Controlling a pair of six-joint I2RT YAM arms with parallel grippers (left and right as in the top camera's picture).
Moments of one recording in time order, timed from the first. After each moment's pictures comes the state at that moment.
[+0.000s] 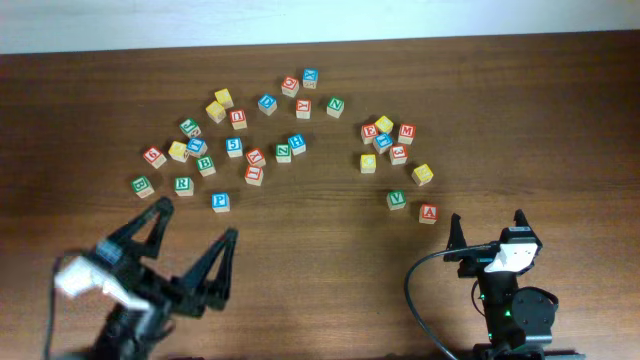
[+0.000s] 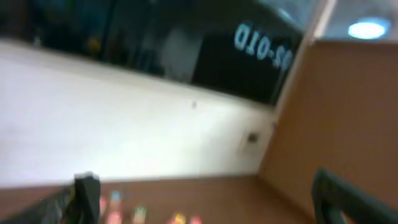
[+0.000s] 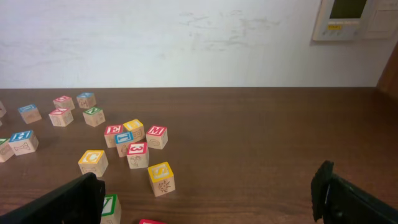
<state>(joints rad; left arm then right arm) 0.02 0.31 0.75 -0.22 0.50 -0.44 -0.04 0.01 0.01 -0.08 -0.03 0.02</state>
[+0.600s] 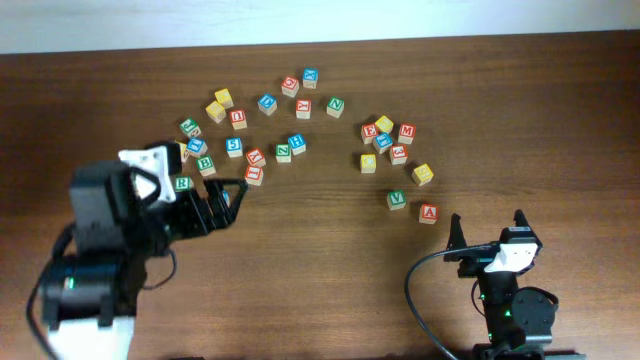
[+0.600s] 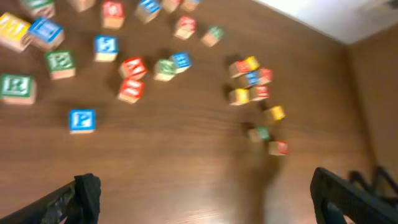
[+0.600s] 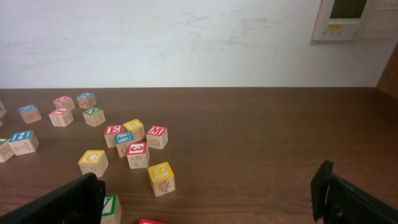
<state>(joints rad) 0.02 1.02 1.14 -0.93 0.43 -0.31 -0.04 0.01 0.01 -0.08 -0.03 0.02</state>
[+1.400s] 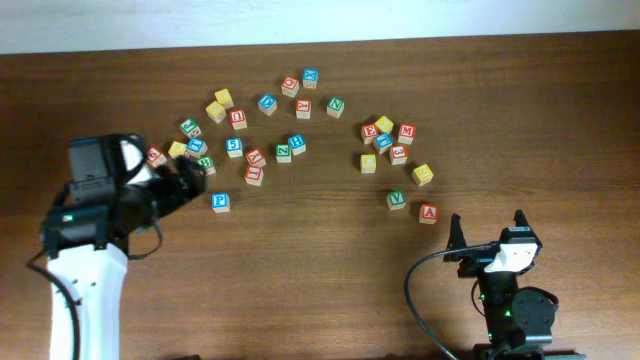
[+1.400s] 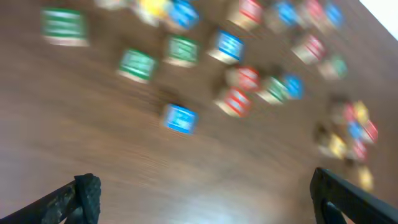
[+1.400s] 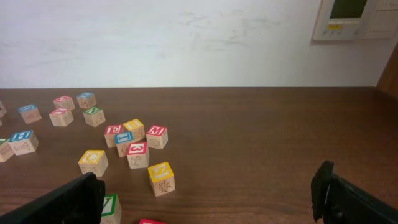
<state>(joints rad) 0.18 1.24 1.15 -0.92 0.21 -0.41 -0.04 0.01 0.01 -0.08 -0.03 0.02</state>
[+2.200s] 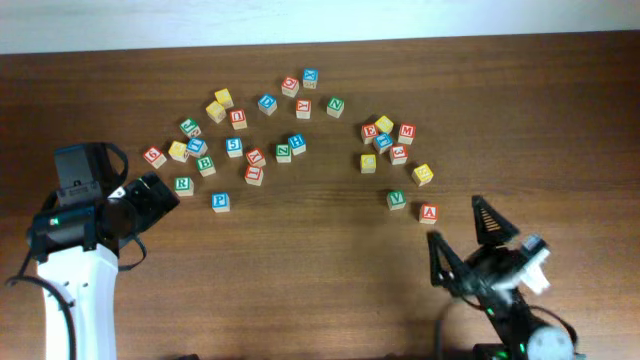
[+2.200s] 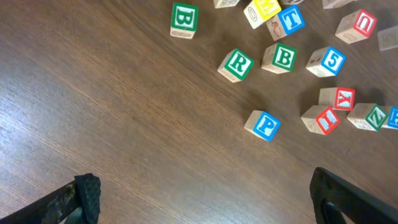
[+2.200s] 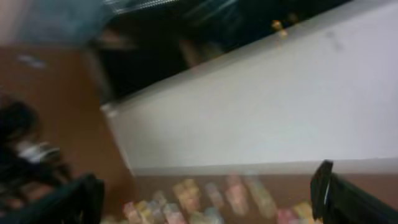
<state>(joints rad) 0.23 1.24 1.15 -1.04 -0.02 -0.44 -0.04 0.01 0.01 0.45 -0.52 0.55</state>
